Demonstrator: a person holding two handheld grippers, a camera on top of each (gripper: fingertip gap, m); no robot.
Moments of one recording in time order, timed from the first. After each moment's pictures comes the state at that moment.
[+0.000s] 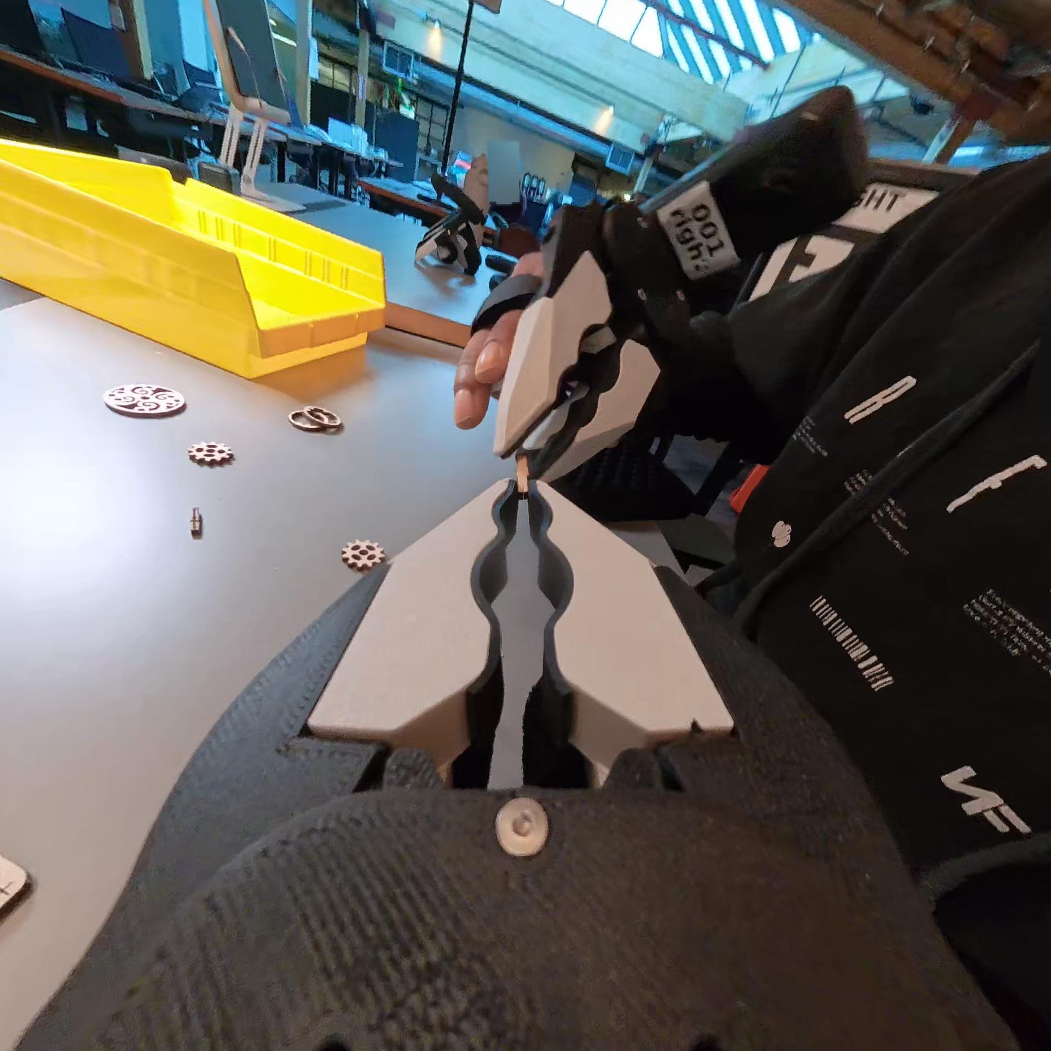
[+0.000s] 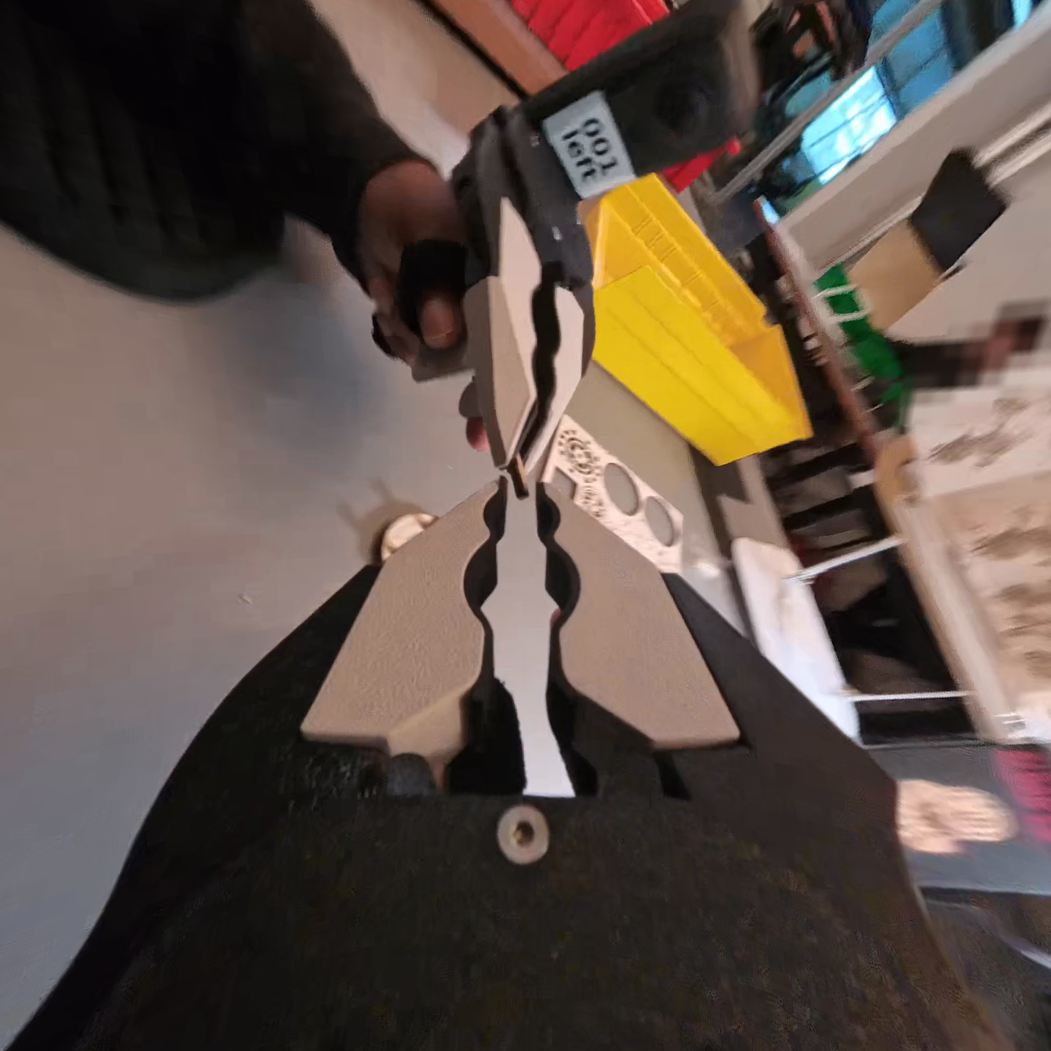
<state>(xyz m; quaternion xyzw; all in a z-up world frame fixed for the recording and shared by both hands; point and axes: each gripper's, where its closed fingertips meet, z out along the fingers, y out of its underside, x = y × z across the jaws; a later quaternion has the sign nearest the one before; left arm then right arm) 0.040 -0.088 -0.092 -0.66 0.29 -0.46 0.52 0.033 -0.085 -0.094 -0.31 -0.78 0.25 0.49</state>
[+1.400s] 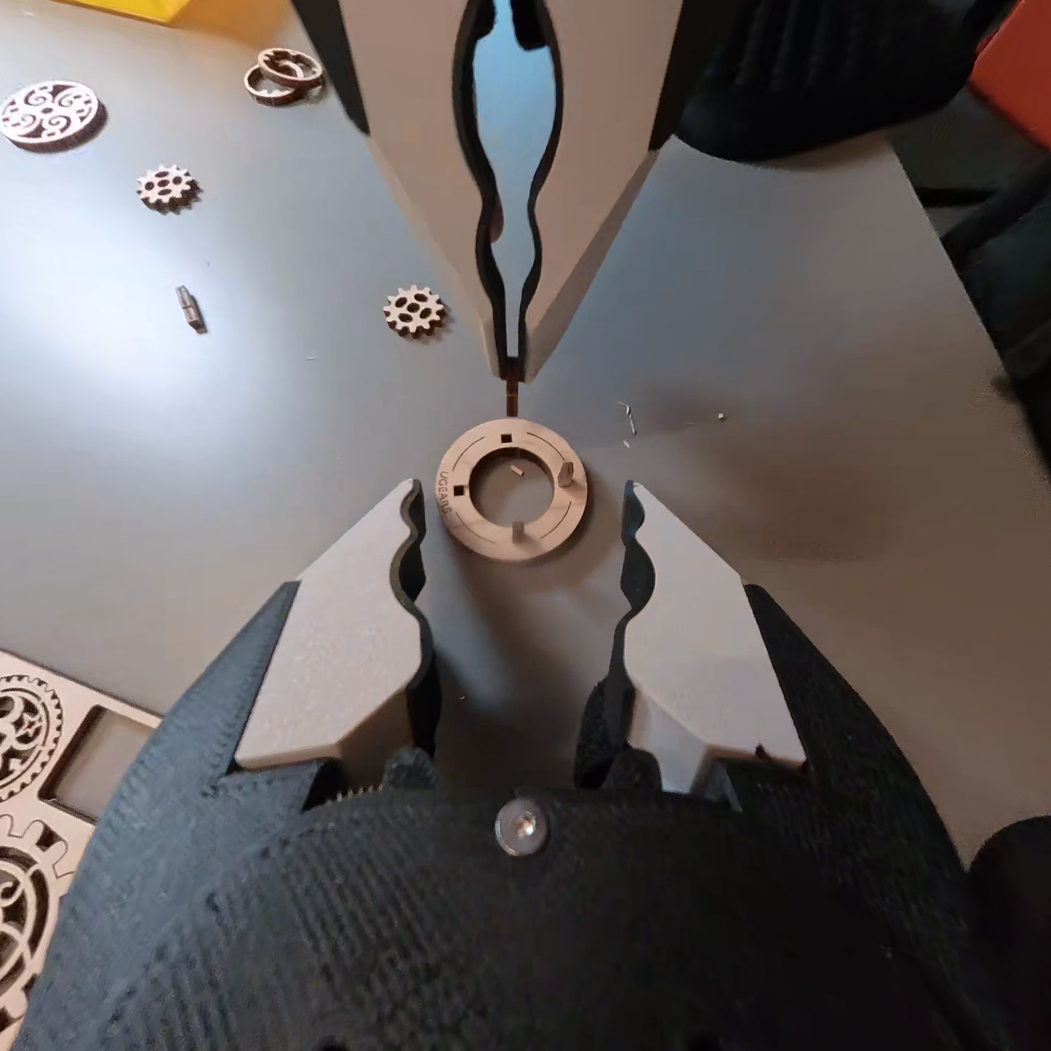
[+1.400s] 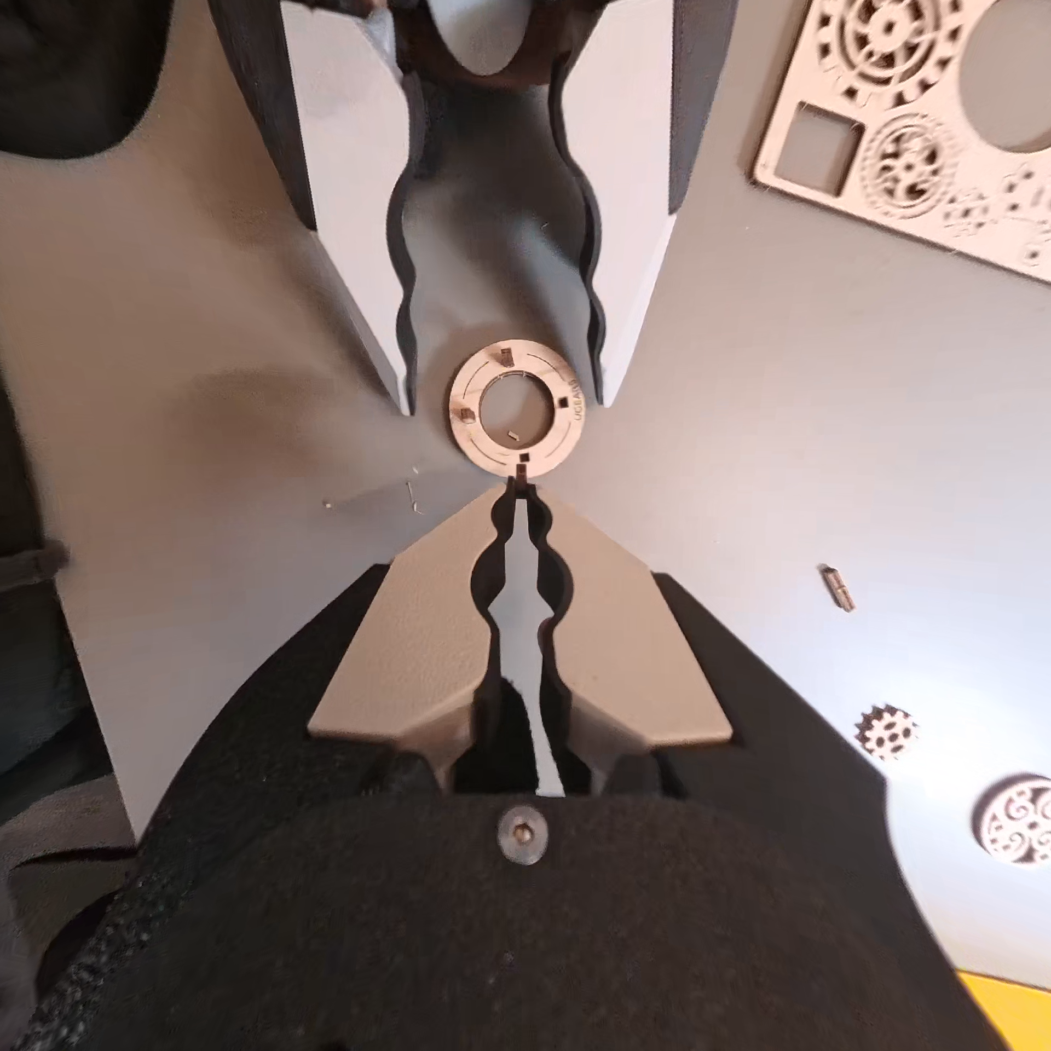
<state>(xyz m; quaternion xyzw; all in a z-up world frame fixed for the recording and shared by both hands) 0.026 -0.075 -0.206 -0.77 0.47 -0.24 0.37 0.039 -0.061 -0.185 -0.53 -0.82 0.18 0.11</state>
